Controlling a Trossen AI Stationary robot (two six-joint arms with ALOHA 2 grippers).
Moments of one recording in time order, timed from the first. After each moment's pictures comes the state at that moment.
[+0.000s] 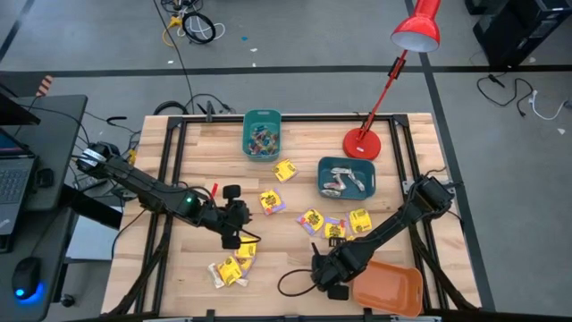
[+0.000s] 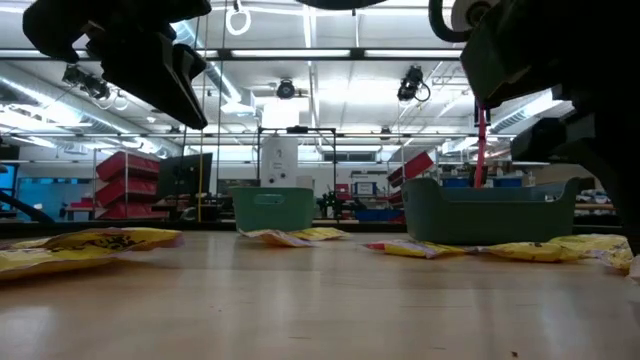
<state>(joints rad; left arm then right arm) -0.42 1.31 0.84 -0.47 -0.44 -0.24 0.59 2.03 1.36 -0.77 -0.05 0.71</state>
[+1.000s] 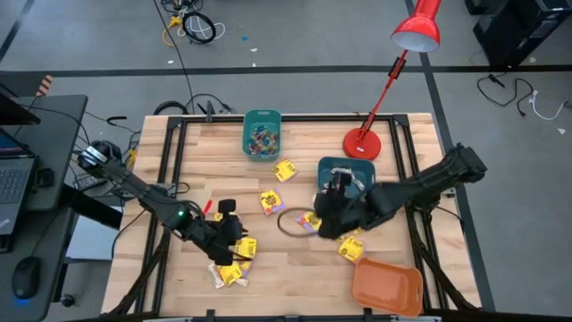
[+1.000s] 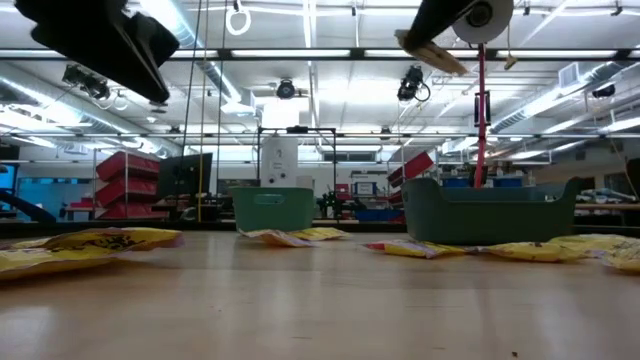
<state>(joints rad) -0.59 1.32 0.84 -0.44 -0.48 -0.37 0.40 1.60 1.44 -0.99 0.63 0.45</state>
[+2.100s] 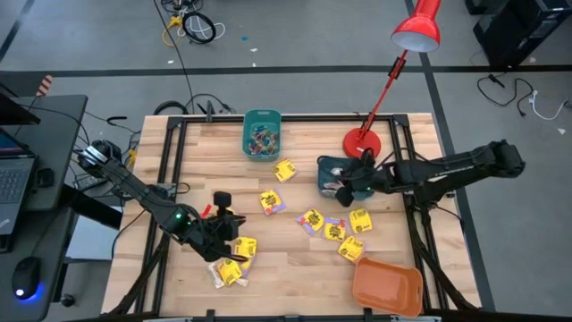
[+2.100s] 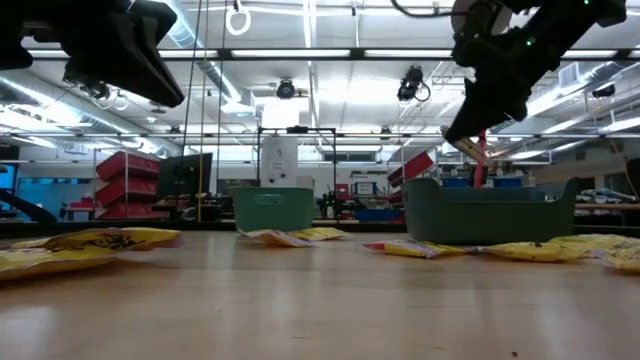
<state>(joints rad) -0.63 1.32 0.84 -0.55 -0.76 -0.19 0.07 1.11 0.70 -0.47 0.47 0.56</state>
